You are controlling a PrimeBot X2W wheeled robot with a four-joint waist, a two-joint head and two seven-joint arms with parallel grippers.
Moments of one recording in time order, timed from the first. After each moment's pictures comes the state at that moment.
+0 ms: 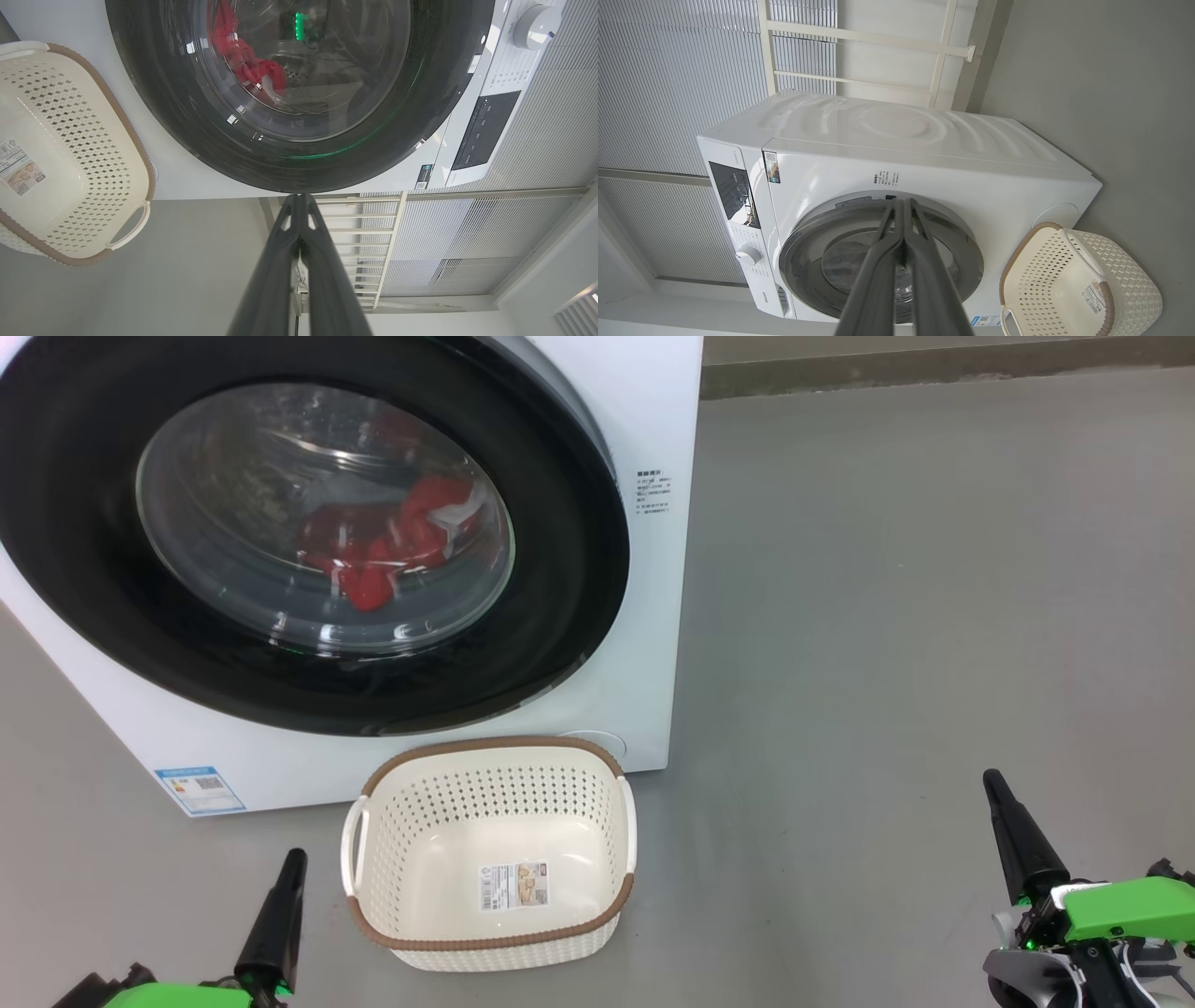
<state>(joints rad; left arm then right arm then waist) -0.07 0.04 0.08 0.27 -1.60 -0.12 0.11 -0.07 -0.04 -0.13 0.27 1.61 0.13 0.11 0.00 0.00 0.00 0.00</state>
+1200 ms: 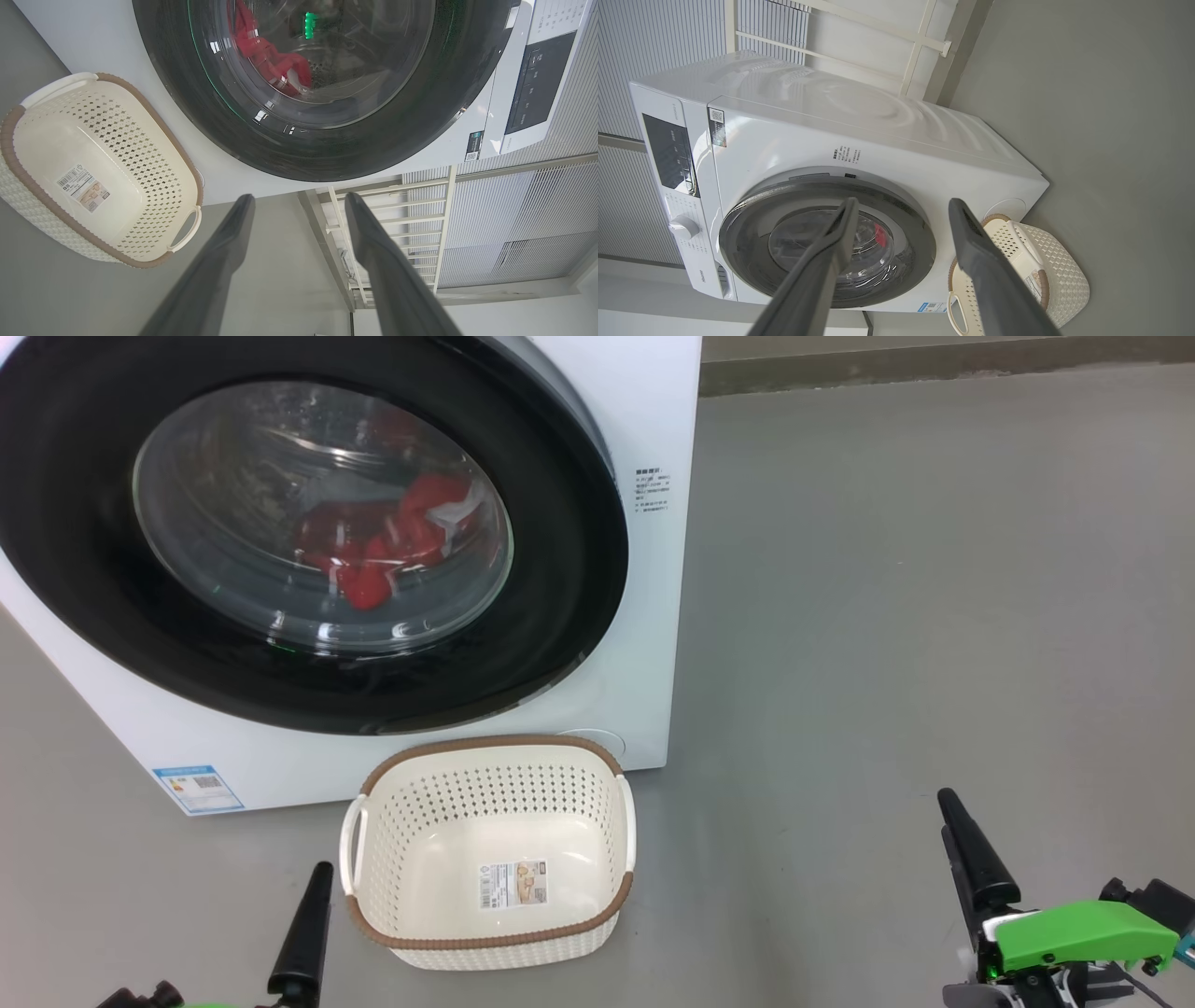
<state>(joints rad) -0.03 0.03 0.03 0.27 -1.39 -0.12 0.02 -0.05 -0.03 -0.04 0.32 1.44 0.13 0.02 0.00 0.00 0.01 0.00</state>
